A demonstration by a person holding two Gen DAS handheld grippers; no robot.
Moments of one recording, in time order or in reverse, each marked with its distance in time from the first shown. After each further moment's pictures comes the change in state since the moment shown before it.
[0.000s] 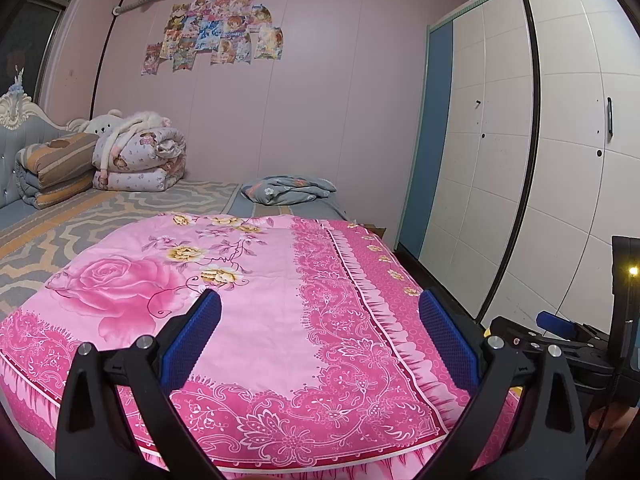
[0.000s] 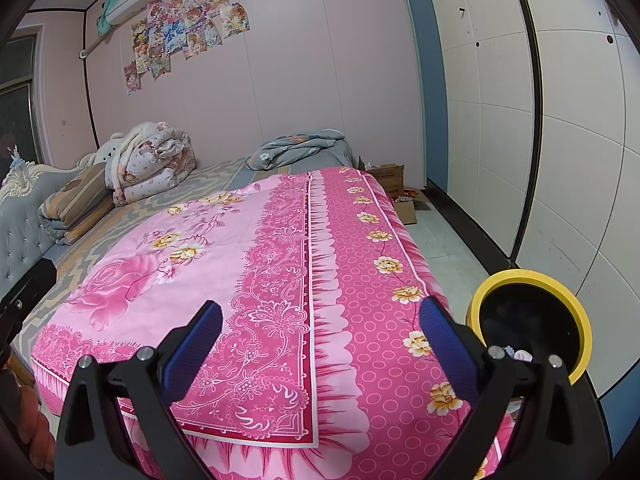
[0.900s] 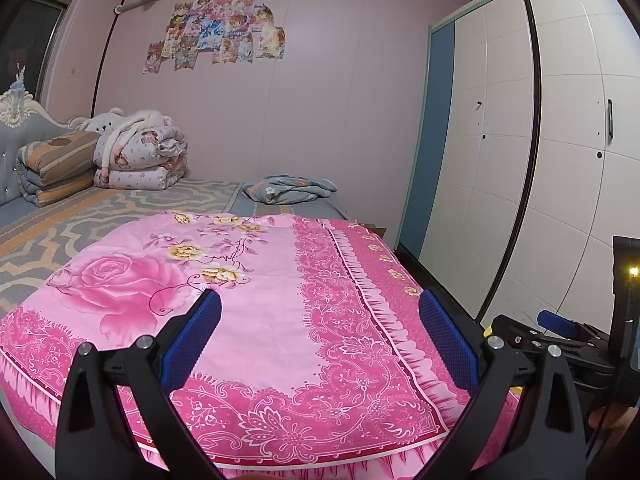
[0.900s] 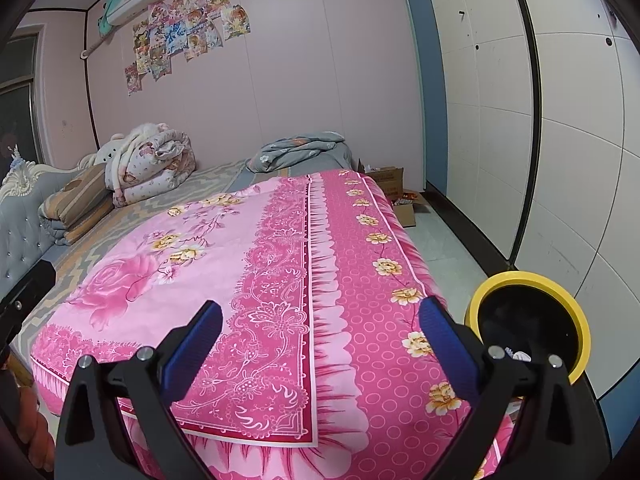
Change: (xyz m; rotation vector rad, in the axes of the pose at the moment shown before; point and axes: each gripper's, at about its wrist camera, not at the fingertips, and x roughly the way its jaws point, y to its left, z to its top) left arm -0.004 0.002 -0.001 -0.005 0.001 0.002; right arm -0.001 -0.001 0.000 0.001 -0.004 0.003
